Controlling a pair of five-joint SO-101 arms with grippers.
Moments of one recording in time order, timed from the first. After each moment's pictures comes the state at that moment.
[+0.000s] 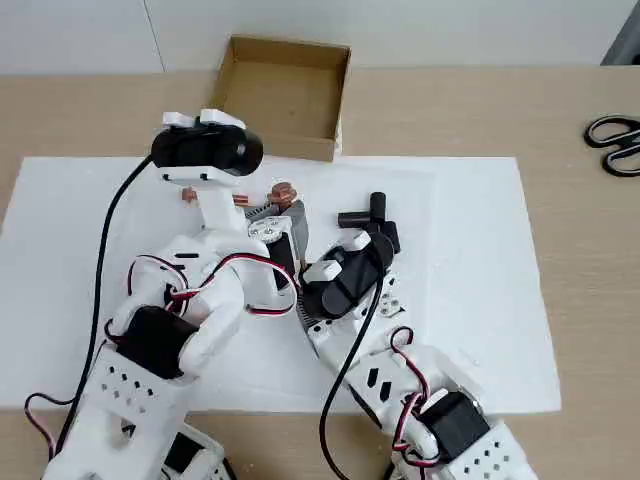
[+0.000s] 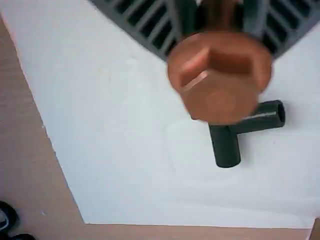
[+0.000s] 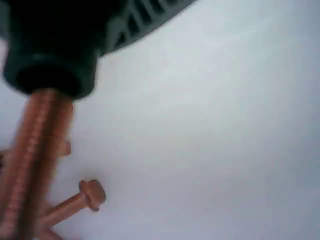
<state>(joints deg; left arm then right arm) 24.2 -47.7 34.0 58.2 30.9 -40.2 -83.5 72.6 43.8 -2.0</state>
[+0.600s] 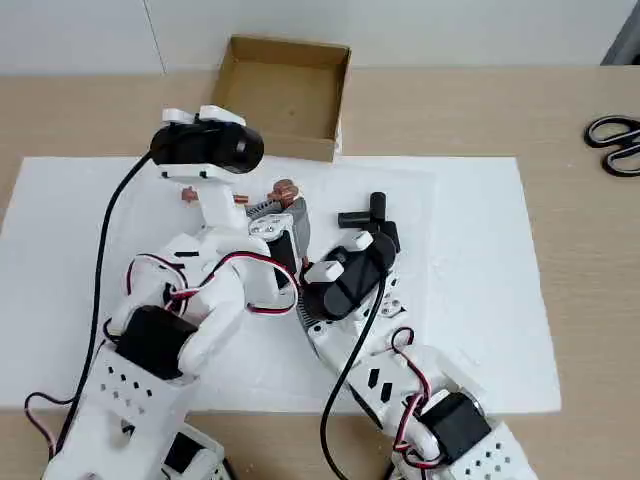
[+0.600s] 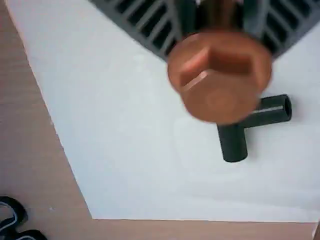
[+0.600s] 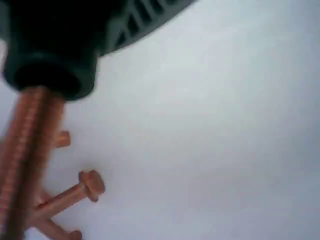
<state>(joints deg) 24.3 -47.6 32.4 58.8 30.9 -40.2 -83.6 72.5 43.8 -2.0</state>
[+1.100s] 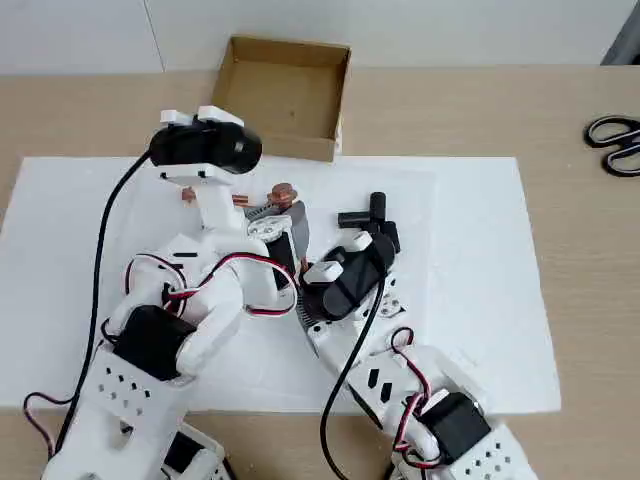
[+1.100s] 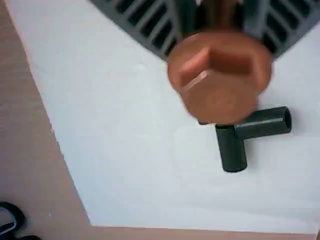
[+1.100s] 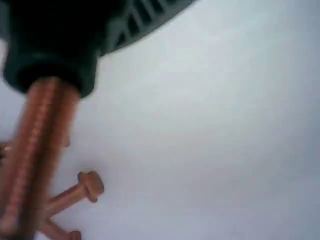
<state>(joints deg) 24.3 -47.6 30.5 60.6 32.0 -40.3 -83.6 72.5 43.8 -2.0</state>
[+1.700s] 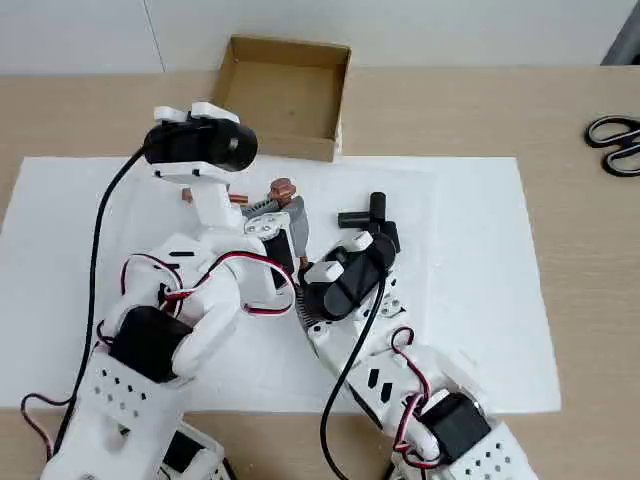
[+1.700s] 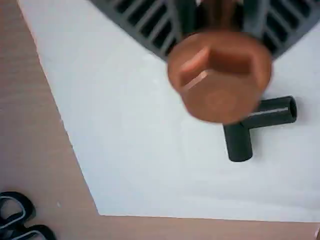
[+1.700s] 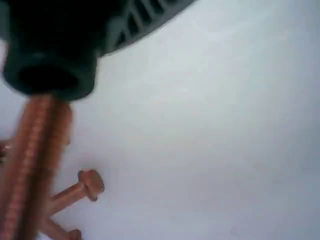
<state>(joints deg) 24.3 -47.6 29.8 61.0 32.0 -40.3 -83.6 72.5 43.8 -2.0</state>
